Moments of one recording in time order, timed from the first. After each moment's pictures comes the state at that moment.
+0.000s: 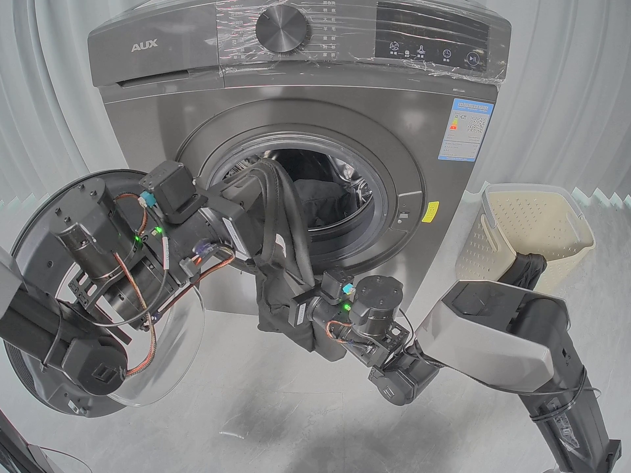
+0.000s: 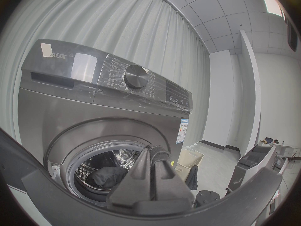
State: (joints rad) left arm -0.55 1.76 -0.67 -1.40 -0.12 -0.03; right arm 0.74 2.59 -1.27 -1.43 -0.03 0.11
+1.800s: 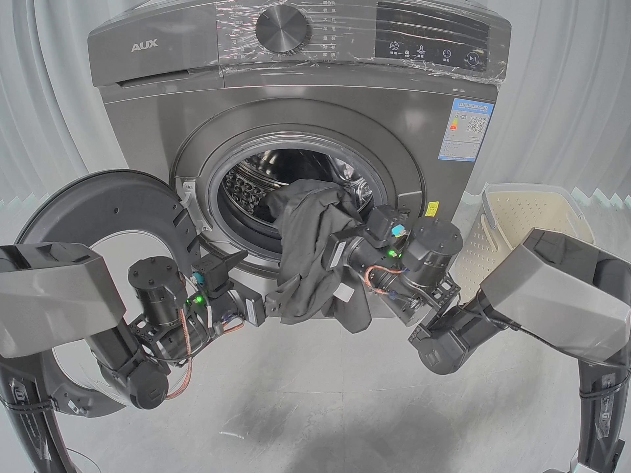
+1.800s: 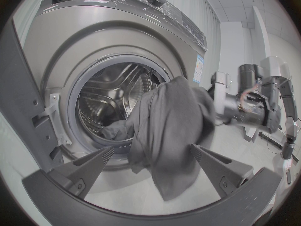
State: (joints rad) left arm -0.44 2.12 -0.57 -1.55 -0.16 0.02; right arm 0.67 2.32 -1.15 -1.42 -0.07 0.14
